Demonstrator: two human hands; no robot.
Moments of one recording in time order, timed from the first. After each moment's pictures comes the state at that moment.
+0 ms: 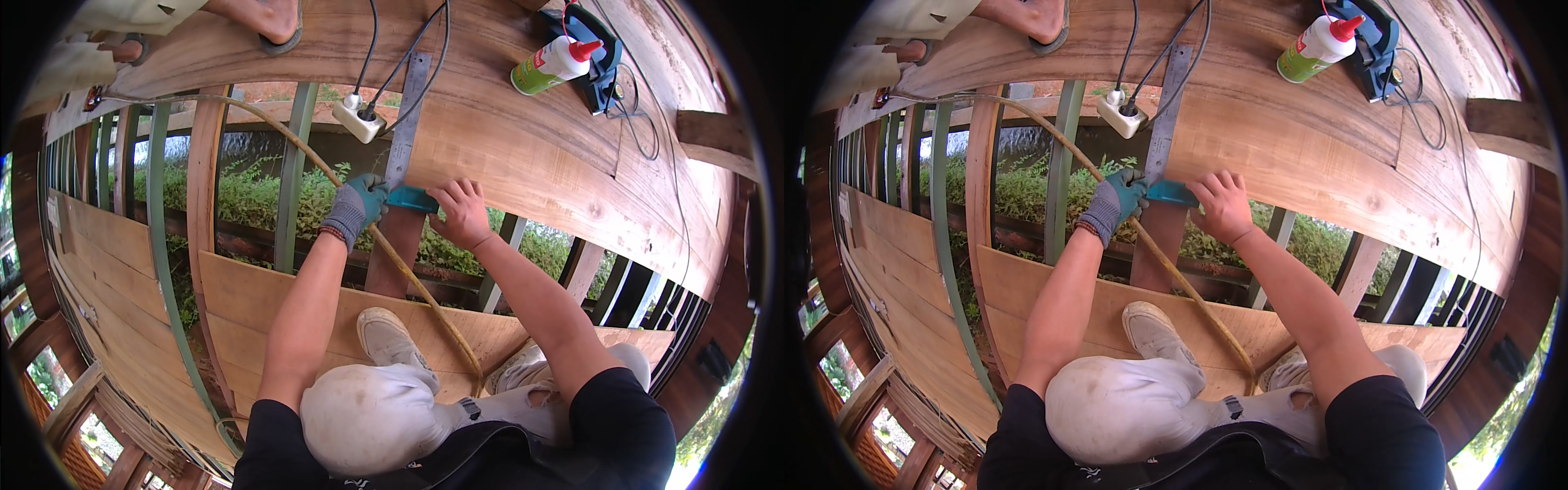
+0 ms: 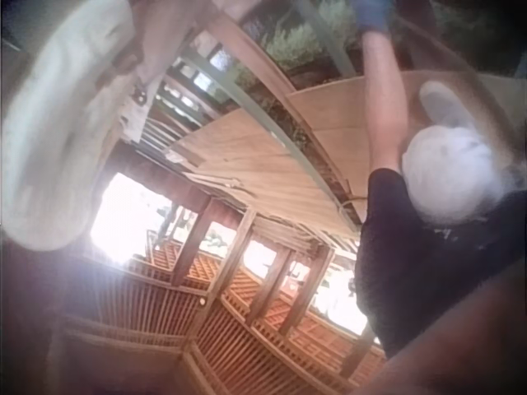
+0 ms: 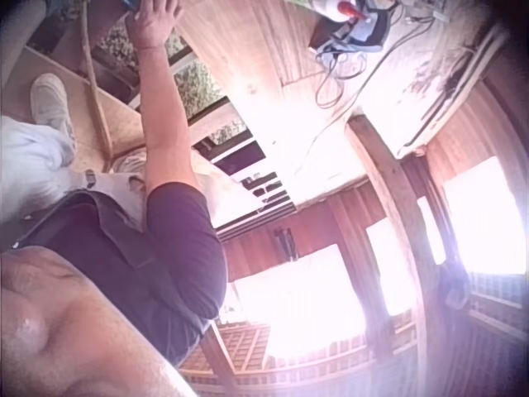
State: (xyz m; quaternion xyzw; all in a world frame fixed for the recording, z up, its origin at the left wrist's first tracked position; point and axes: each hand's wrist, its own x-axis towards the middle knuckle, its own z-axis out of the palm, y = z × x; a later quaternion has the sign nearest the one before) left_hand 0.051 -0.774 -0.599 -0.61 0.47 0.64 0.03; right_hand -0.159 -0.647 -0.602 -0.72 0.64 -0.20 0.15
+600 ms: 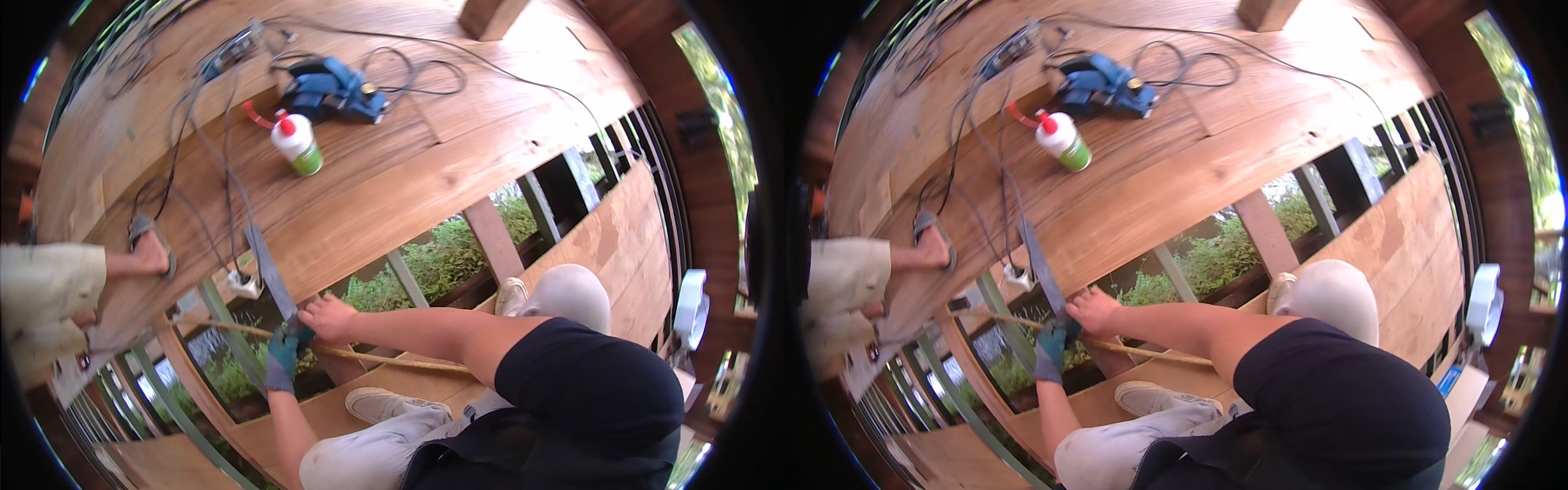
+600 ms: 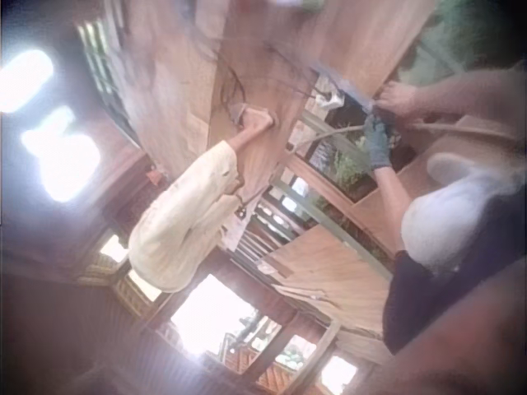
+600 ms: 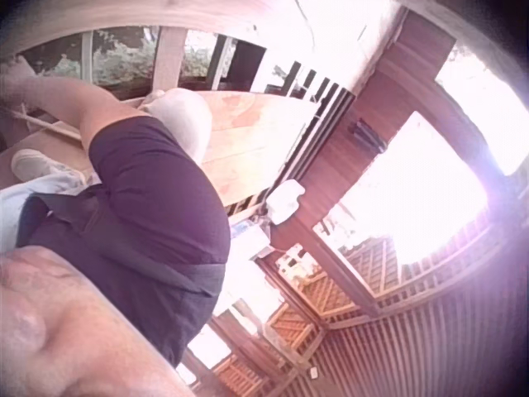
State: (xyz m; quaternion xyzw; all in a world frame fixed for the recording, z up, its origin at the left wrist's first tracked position) left_hand 0.084 -0.755 -0.567 -0.49 0.60 0.63 0.04; right_hand -0.105 -0.646 -0.565 -0.67 0.67 -0.15 0.30
